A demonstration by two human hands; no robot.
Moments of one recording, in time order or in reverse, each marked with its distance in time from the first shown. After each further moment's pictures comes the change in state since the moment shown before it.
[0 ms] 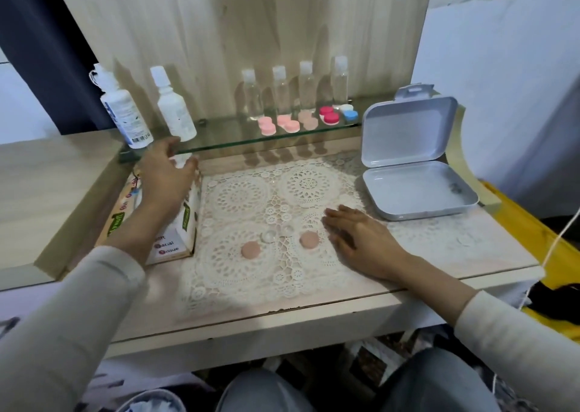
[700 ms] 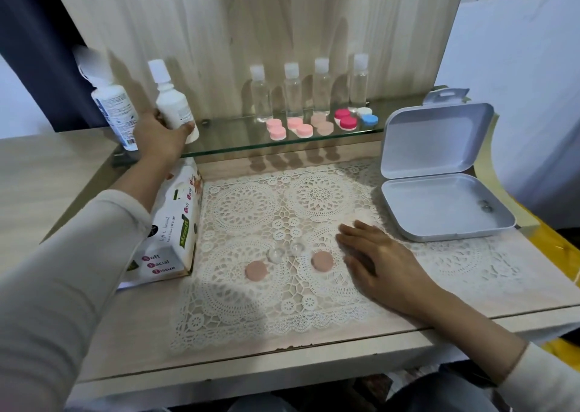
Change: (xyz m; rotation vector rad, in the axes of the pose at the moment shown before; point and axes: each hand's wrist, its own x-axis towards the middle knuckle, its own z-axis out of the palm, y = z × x) left_hand 0.086 -0.005 0.026 -0.043 0.079 -0.167; right_hand 0.001 0.011 0.014 0.054 0.080 0.004
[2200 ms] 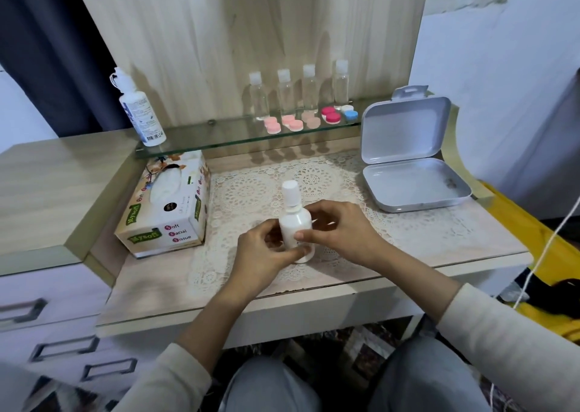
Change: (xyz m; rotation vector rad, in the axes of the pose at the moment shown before) left_hand -0.252 0.008 -0.017 -0.319 -0.588 0.093; right_hand -0.001 -0.073 -0.030 0.604 -0.034 0.173
